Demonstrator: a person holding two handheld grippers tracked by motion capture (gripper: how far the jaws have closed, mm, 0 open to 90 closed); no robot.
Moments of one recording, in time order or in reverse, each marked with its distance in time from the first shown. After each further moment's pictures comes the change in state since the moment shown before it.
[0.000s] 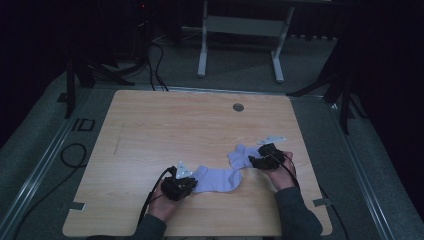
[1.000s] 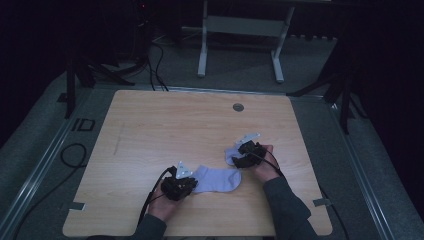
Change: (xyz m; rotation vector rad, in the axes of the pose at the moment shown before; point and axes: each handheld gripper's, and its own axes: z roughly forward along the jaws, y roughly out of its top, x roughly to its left) left arm 0.000 0.000 0.000 0.000 -0.001 -0.002; right arm 0.031 0.028 0.042 0.045 0.037 -0.215
